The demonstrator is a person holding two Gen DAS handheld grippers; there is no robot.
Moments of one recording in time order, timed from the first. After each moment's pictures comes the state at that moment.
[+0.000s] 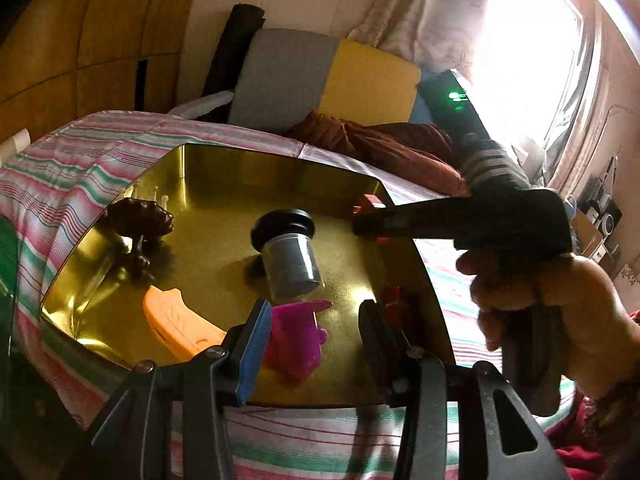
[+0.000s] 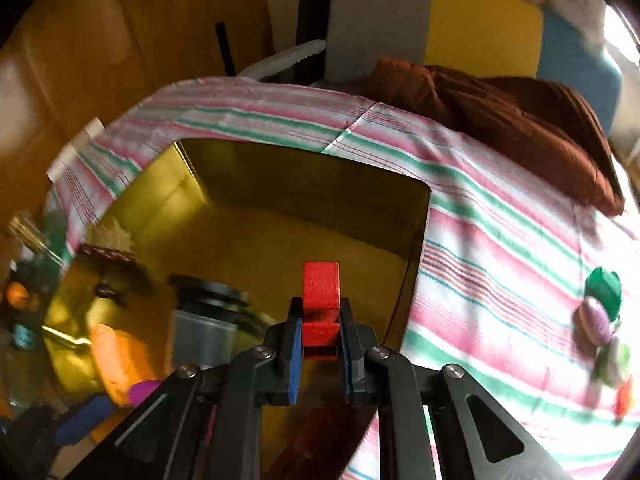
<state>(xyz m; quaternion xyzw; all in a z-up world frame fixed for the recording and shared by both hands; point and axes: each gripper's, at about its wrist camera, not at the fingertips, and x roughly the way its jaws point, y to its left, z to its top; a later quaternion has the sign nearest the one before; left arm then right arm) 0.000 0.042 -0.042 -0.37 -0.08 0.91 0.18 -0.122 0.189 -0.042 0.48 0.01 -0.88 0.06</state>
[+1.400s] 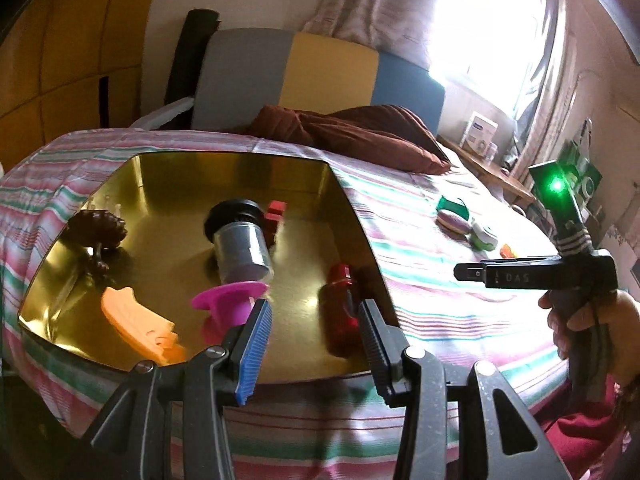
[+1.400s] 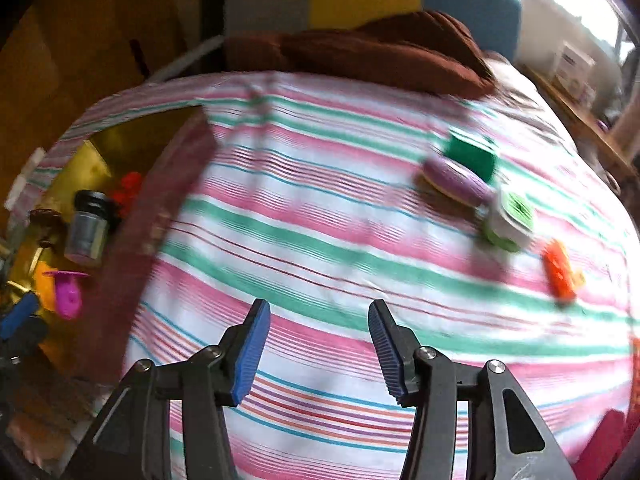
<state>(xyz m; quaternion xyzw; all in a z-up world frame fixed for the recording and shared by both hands) 0.020 0.079 -0.038 -0.36 -0.03 0.90 0.23 -0.005 0.344 -0.056 0.50 -0.05 -0.86 -0.06</state>
